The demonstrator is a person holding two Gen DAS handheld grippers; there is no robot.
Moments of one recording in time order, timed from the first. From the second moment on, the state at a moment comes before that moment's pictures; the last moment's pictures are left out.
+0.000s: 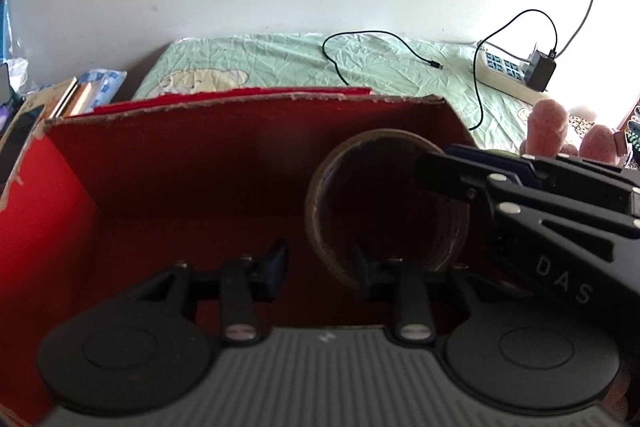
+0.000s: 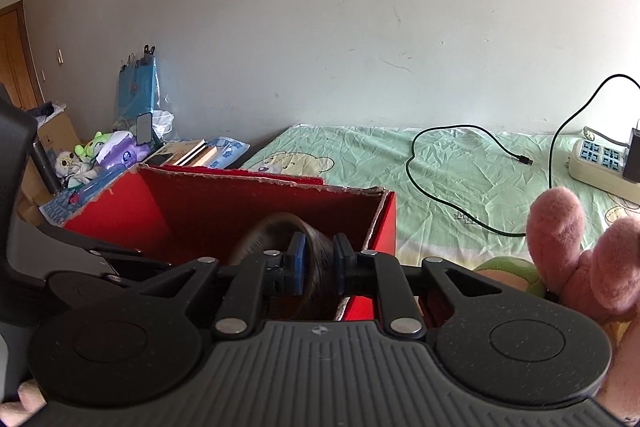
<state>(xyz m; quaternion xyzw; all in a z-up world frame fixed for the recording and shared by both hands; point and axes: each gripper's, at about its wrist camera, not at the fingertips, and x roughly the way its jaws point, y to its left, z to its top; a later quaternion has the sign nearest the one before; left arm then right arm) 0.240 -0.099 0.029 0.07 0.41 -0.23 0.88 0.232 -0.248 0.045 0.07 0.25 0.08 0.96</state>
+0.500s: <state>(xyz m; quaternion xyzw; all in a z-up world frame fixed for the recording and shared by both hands) 0.227 -0.110 0.030 0.13 0.37 -0.21 0.90 0.207 -0.245 0.050 0.08 0.22 0.07 0.97</state>
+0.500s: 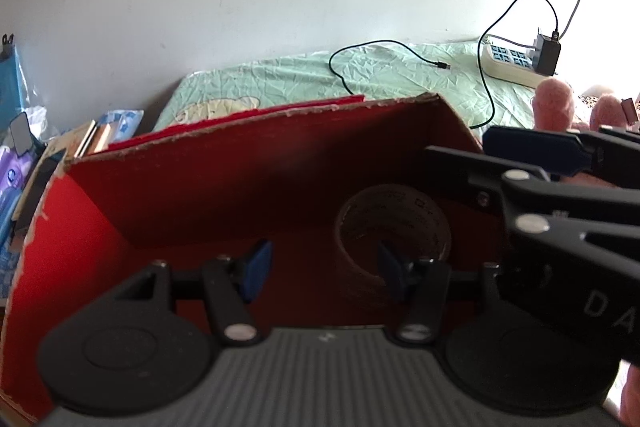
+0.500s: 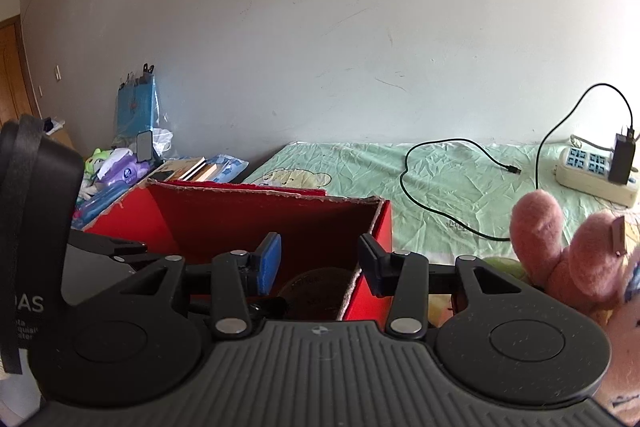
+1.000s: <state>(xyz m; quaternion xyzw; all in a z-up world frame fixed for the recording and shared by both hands) 0.157 -0.095 0.061 0.15 0.26 -0.13 0.95 0.158 -0.260 0.049 0.16 0.19 0.08 0.97</state>
